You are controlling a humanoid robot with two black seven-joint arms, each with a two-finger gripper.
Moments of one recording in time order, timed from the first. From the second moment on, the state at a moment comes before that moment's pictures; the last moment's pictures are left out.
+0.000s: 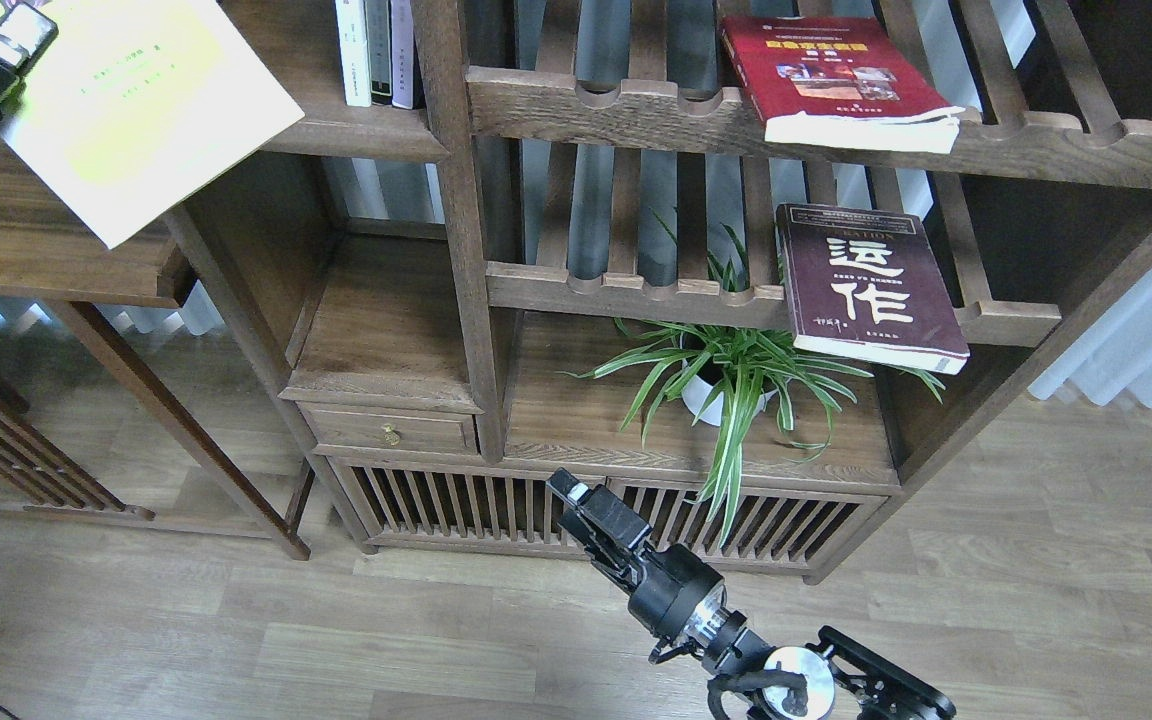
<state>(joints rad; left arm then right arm) -0.39 0.47 -1.68 -1.32 0.06 -0.49 0.40 0.12 0.01 0.74 0.92 0.21 0.58 -0.07</state>
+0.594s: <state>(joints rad) -0.60 0.43 -1.66 -1.28 0.48 -0.49 0.40 0.13 0.01 0.74 0.92 0.22 0.58 -0.07</state>
